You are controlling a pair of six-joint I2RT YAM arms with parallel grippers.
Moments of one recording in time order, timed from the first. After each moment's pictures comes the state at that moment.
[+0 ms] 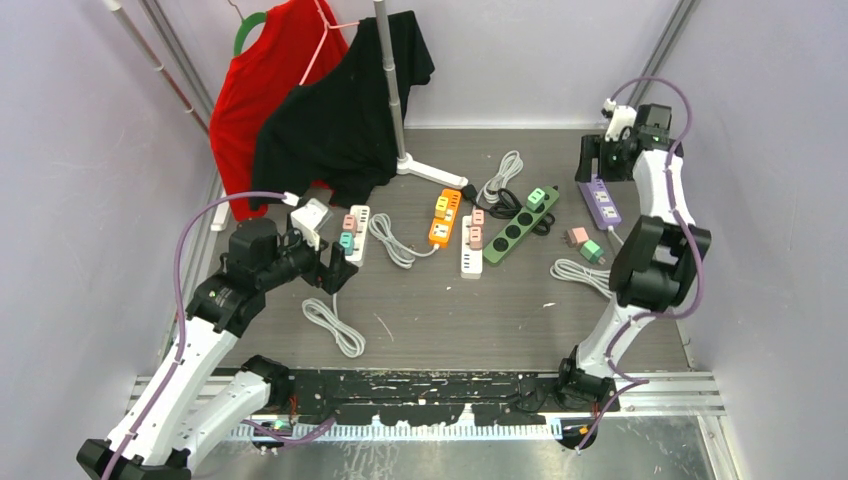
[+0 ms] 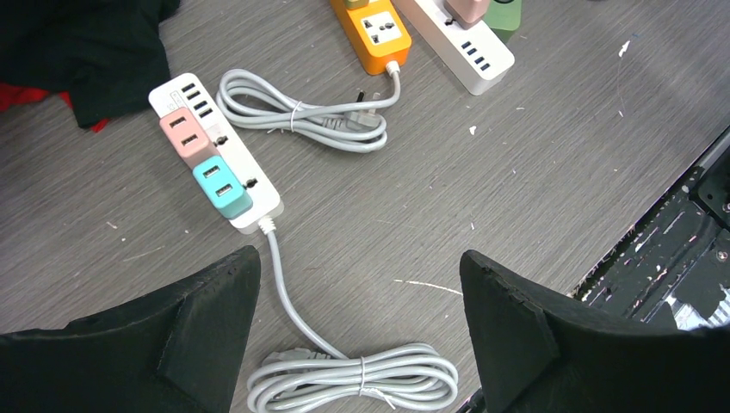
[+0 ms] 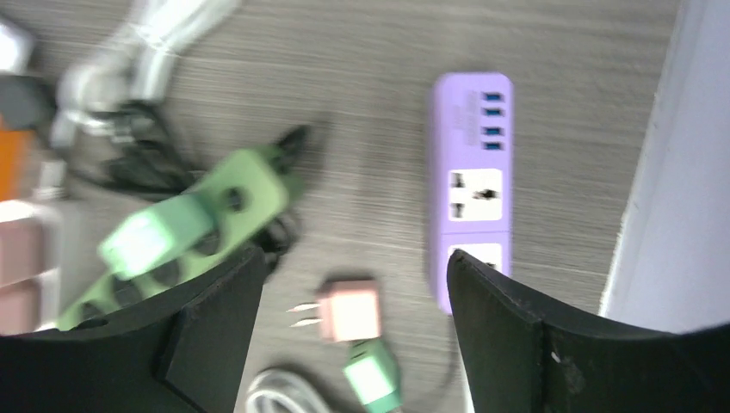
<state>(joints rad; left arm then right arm) -0.39 0.74 0.83 -0.54 0.34 0.06 -0.30 1.91 1.67 -0.68 -0.27 -0.29</state>
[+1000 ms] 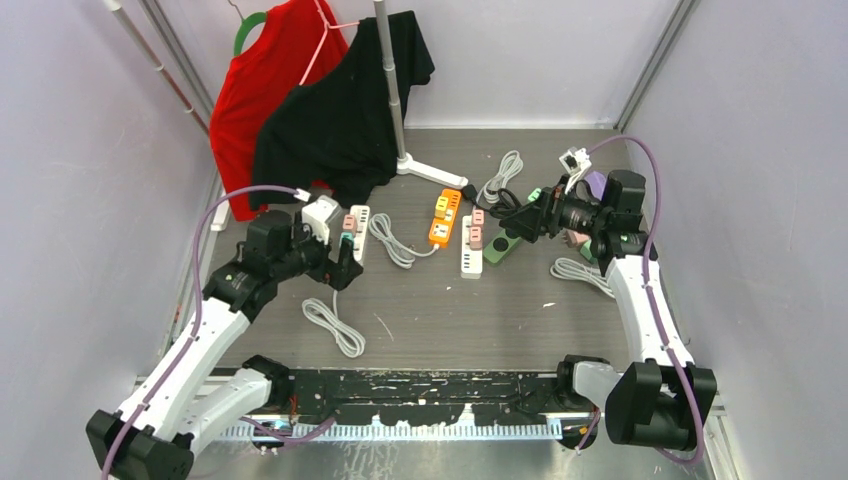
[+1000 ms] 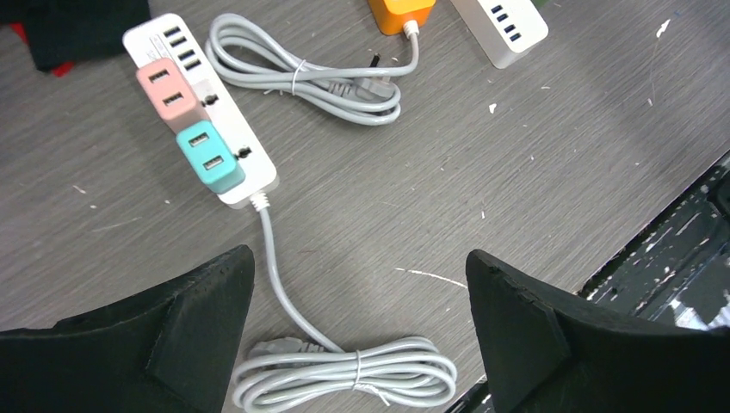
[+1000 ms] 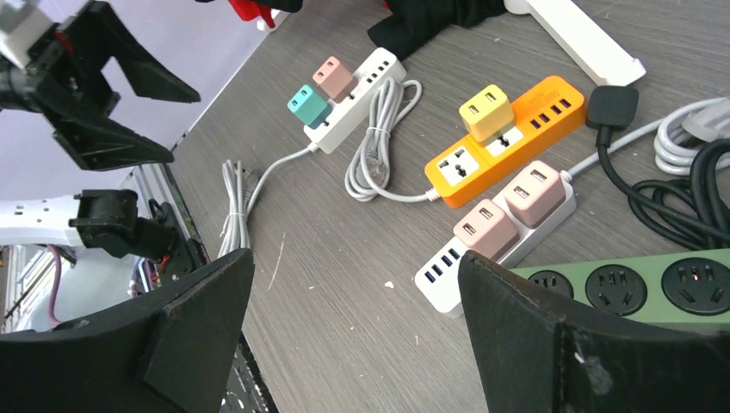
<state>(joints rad) -0.38 0.84 0.81 -0.53 0.31 0.03 -0.12 1.11 0.87 -0.21 -1.06 0.13</state>
